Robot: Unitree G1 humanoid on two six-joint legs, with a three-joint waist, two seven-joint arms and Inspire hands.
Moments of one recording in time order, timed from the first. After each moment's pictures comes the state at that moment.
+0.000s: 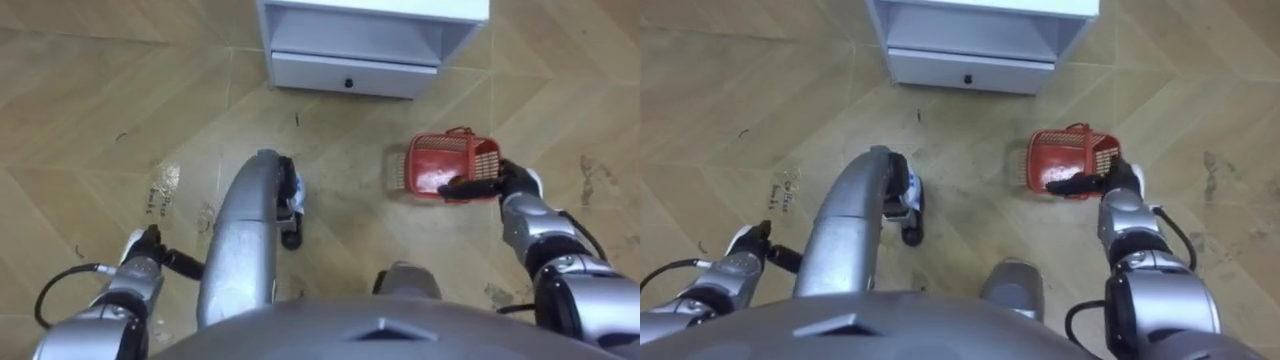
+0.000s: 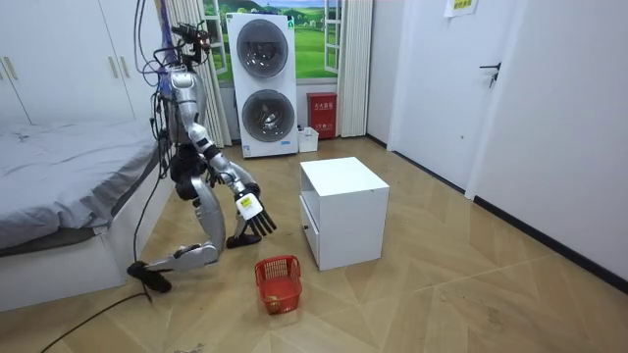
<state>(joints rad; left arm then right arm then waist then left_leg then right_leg) -0.08 0.29 -0.04 1.28 0.23 0.07 0.15 -0.22 -0.28 -0.12 1.05 0.08 0.09 -0.22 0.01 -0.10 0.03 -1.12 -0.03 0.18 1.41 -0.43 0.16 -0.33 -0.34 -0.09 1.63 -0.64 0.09</state>
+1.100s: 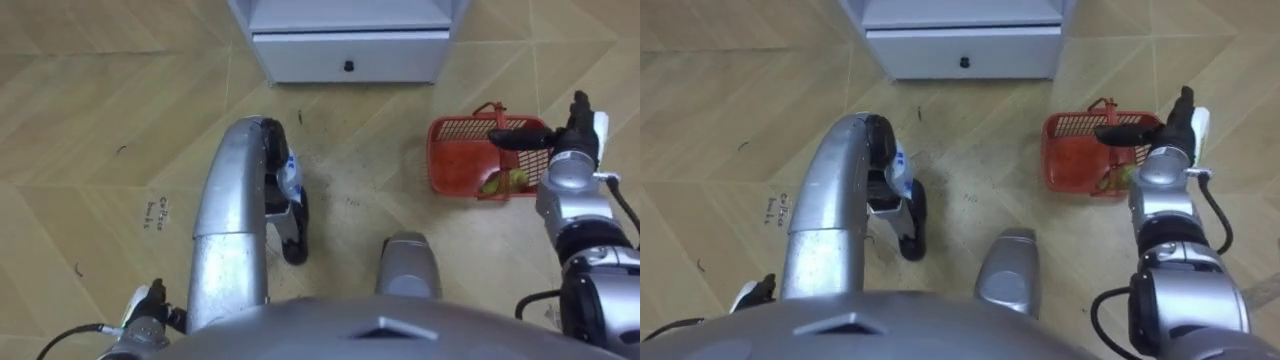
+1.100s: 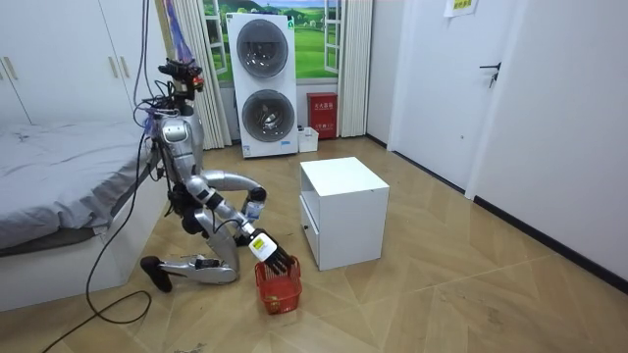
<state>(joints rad) 0.11 0.28 -0.25 1.31 0.07 -0.05 0.18 -0.24 -0.39 -0.06 0.97 0.05 0.01 -0.32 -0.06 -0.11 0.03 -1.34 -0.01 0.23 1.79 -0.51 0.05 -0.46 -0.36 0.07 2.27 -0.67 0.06</state>
